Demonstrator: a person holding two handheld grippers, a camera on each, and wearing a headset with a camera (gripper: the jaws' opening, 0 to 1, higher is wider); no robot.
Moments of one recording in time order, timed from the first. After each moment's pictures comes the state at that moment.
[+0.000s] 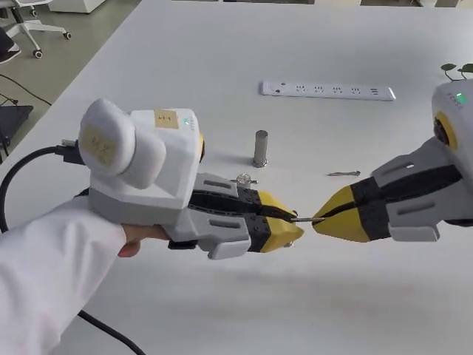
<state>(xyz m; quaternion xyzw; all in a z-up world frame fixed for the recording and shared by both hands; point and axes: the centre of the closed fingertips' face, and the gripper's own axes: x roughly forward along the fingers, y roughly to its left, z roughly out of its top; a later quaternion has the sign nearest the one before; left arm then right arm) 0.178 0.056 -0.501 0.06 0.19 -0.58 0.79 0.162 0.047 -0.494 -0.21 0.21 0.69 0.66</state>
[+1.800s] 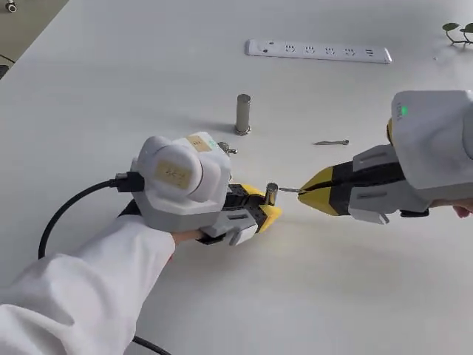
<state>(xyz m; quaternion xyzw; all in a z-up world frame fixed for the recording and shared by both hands) 0.232 0.048 -0.597 0.06 0.26 -0.44 0.86 0.214 0.030 -0.557 -0.25 0.24 0.60 0.72</state>
